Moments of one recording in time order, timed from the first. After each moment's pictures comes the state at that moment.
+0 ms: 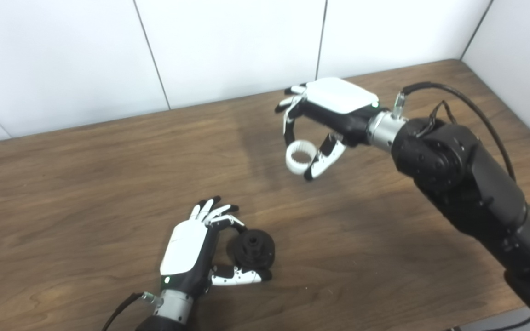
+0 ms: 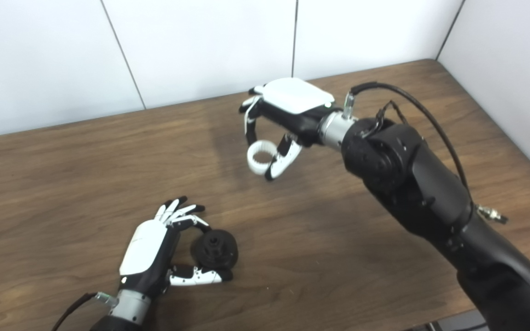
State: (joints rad) left arm 0.03 0.14 -0.51 -0.18 0.80 0.11 -0.02; right arm -0.47 -0.59 0.33 -0.58 -0.73 0.42 0.76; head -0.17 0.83
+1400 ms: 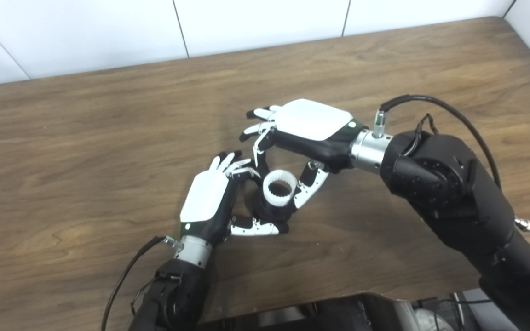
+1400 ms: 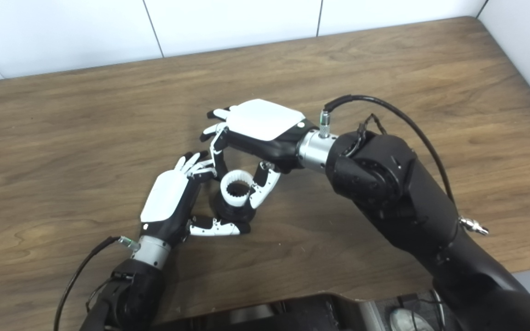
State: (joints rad) left arm 0.02 0.12 -0.53 -0.19 0.82 0.14 -0.03; right arm -0.37 -0.42 0.41 -0.66 -0.77 0.30 0.89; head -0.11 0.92
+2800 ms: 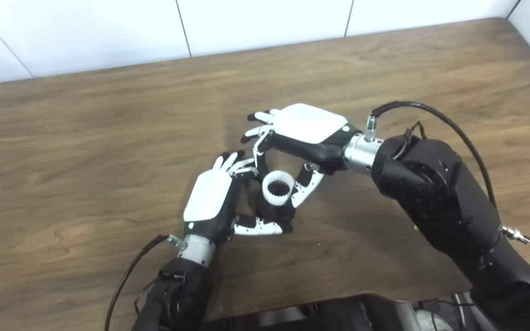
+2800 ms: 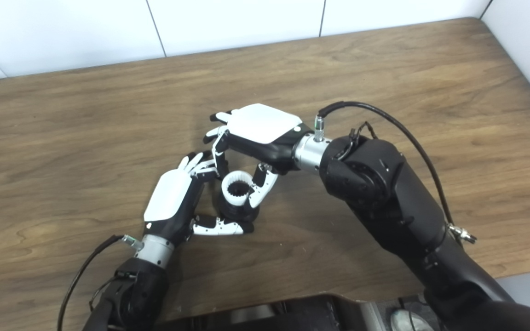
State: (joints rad) left arm 0.03 0.11 -0.53 -0.20 0.82 0.15 -0.05; right arm -0.34 -0.38 0.37 -0.57 -0.81 0.22 0.87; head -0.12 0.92
